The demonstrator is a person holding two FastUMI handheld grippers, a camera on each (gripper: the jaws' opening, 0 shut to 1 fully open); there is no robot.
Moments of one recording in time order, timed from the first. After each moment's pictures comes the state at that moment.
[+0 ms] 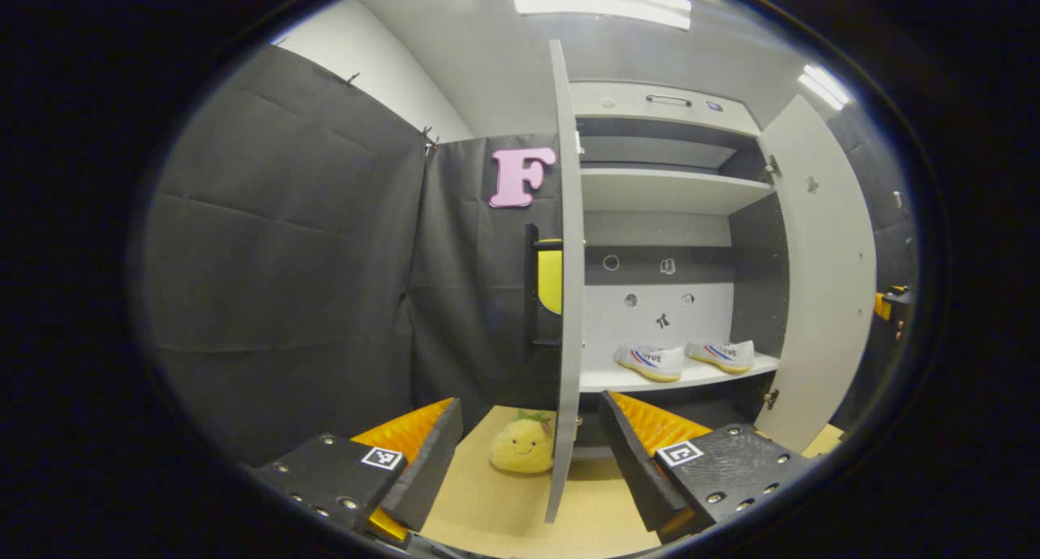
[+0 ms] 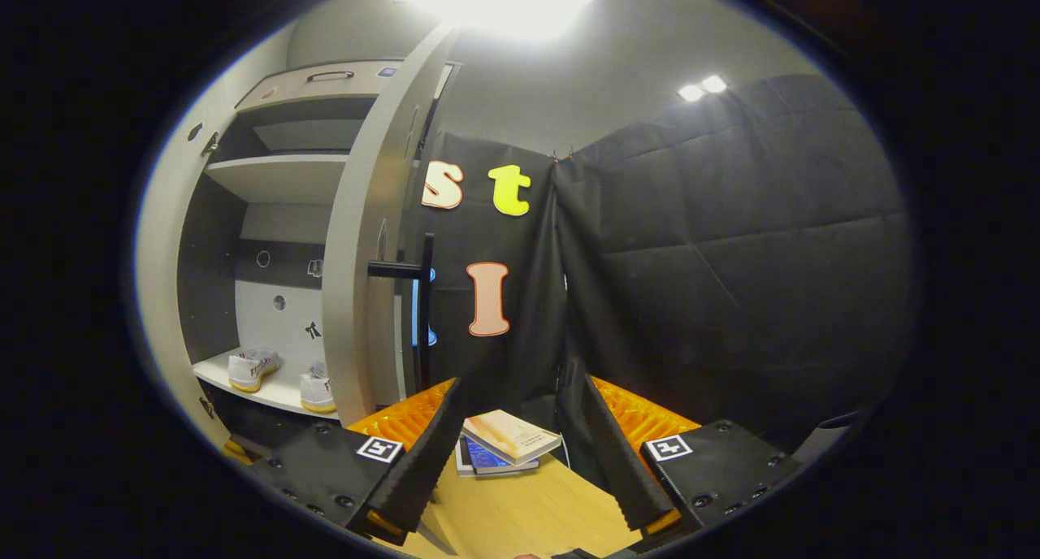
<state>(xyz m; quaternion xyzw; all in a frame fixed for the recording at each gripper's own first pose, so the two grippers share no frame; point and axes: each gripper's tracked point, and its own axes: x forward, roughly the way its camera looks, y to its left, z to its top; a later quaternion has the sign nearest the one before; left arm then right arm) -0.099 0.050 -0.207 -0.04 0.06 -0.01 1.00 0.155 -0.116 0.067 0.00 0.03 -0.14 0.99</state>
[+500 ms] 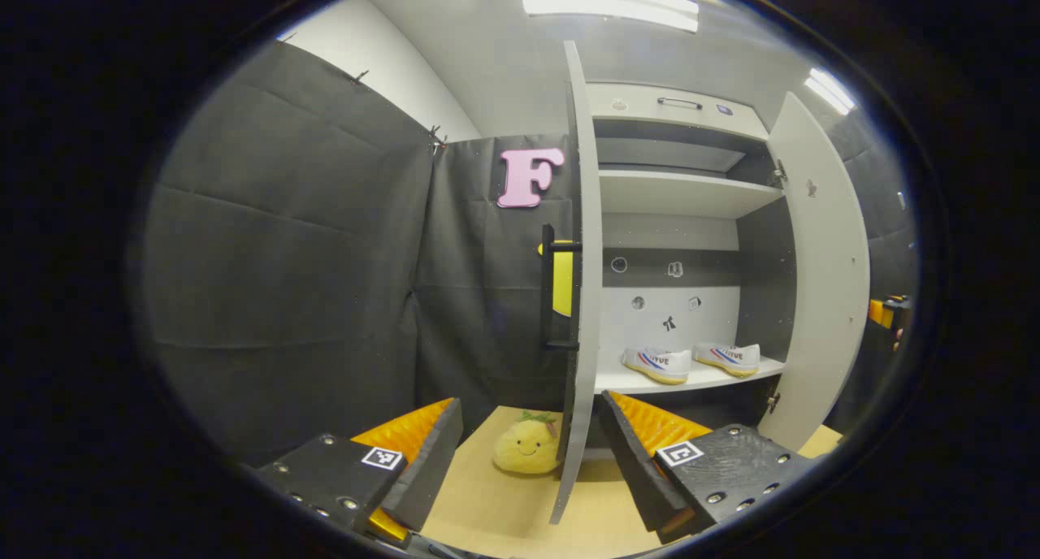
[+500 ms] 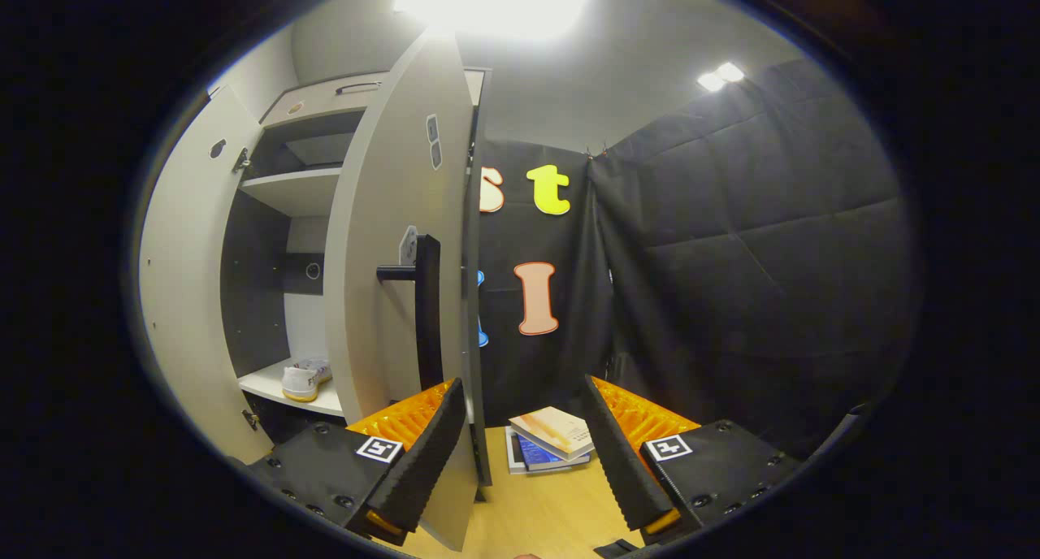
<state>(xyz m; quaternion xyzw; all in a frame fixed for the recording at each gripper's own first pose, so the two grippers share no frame) -0.110 0.051 -0.204 -0.05 0.06 0.01 1.00 0.150 -0.047 0.069 0.03 0.03 -0.05 1.00</state>
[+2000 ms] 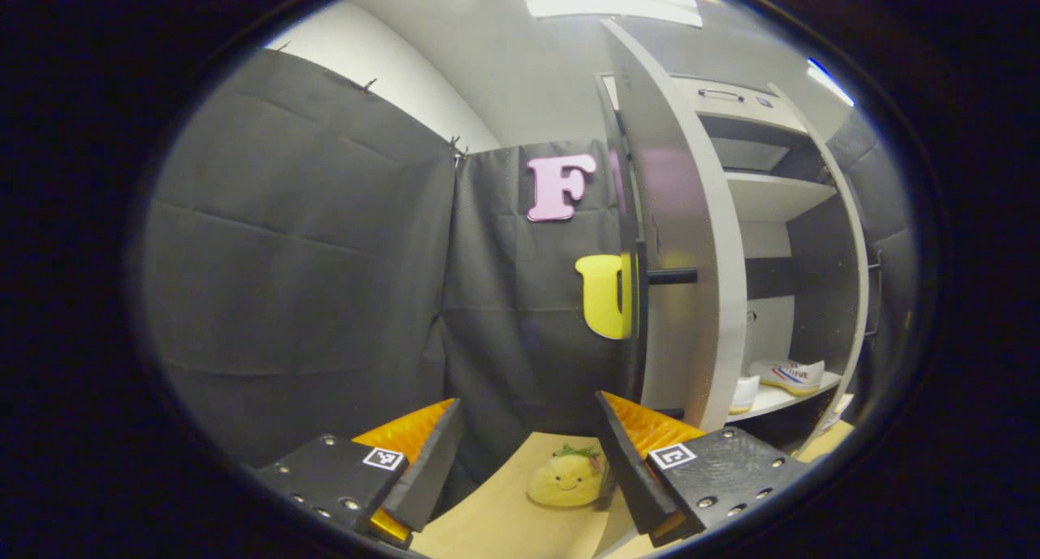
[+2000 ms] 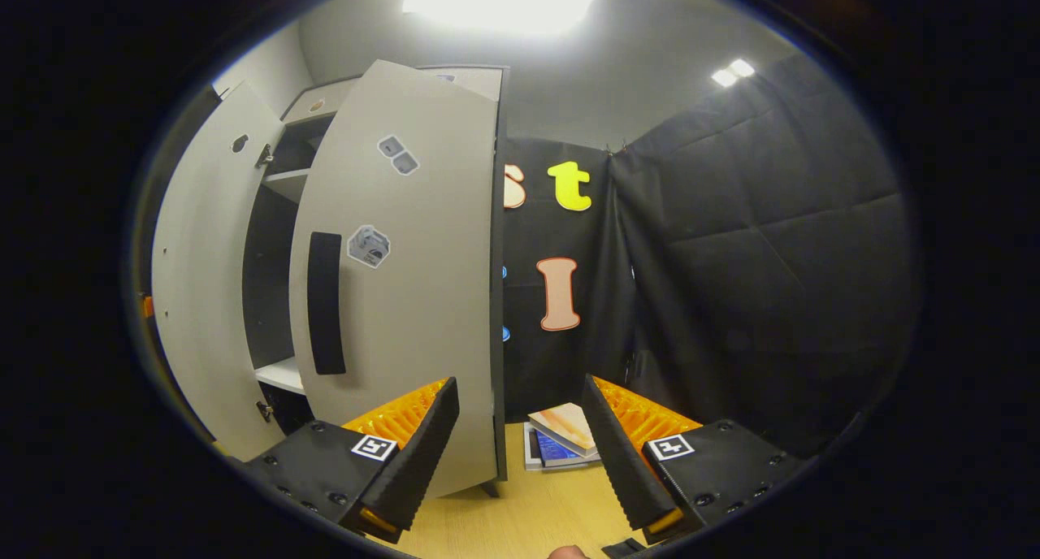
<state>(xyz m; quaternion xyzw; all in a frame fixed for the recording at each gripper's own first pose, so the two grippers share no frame) -0.089 0.077 -0.191 -0.03 0.03 0.06 1.00 0.146 -0.047 0.050 0.02 0.03 -0.02 1.00</state>
